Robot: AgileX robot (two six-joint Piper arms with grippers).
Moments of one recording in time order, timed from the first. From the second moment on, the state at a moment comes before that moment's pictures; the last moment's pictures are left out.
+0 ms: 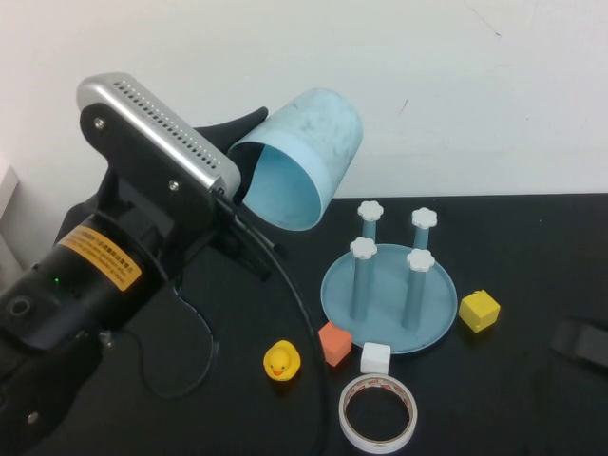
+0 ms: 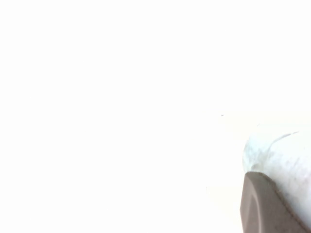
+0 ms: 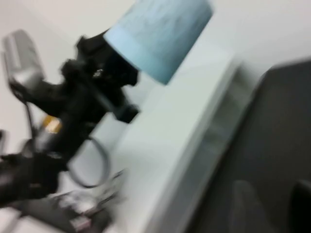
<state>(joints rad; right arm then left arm) -0.09 0.84 -0.35 1.69 1.07 -1.14 -0.64 1.23 -0.73 0.07 -0.55 0.31</state>
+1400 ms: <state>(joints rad) 0.28 1.51 -0.98 1.71 0.75 -0.61 -0.64 1.23 -0.73 0.13 -0.48 0.39</state>
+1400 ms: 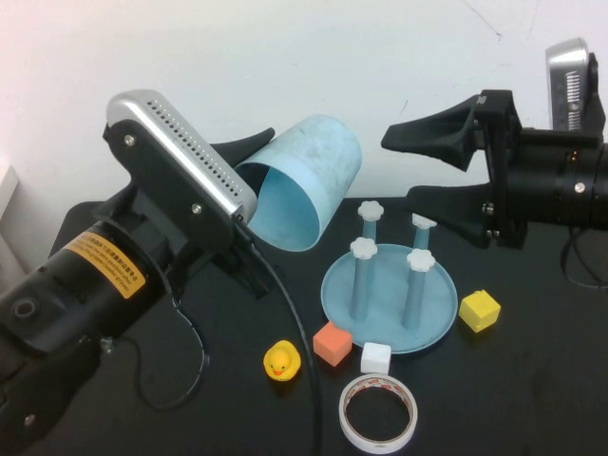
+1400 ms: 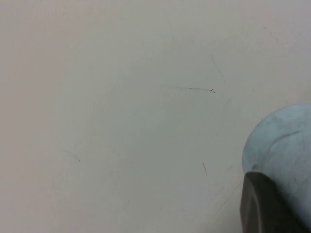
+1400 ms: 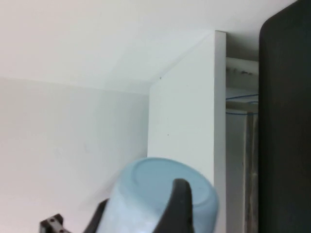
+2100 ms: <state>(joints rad) 0.43 1.53 -1.12 1.71 0.65 -0.47 -0.64 1.23 -0.73 0.12 -0.50 0.44</state>
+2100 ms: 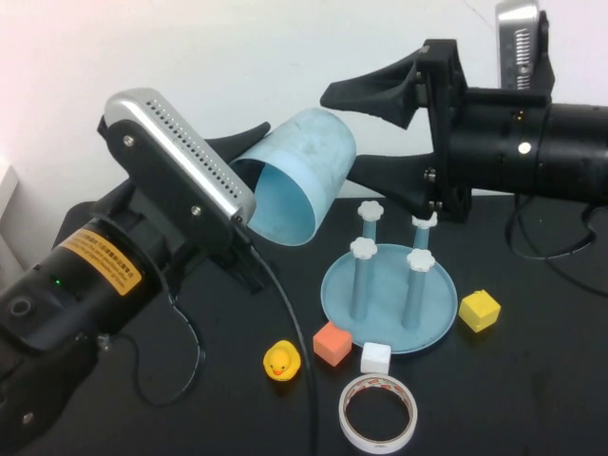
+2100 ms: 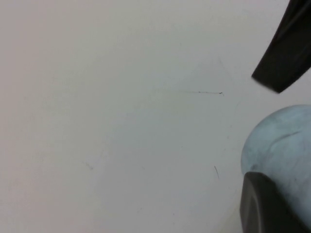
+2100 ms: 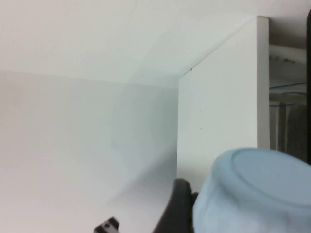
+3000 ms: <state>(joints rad) 0.44 1.65 -1.20 1.72 0.75 -0.40 -0.64 1.27 -0.72 0.11 -0.57 0.47</state>
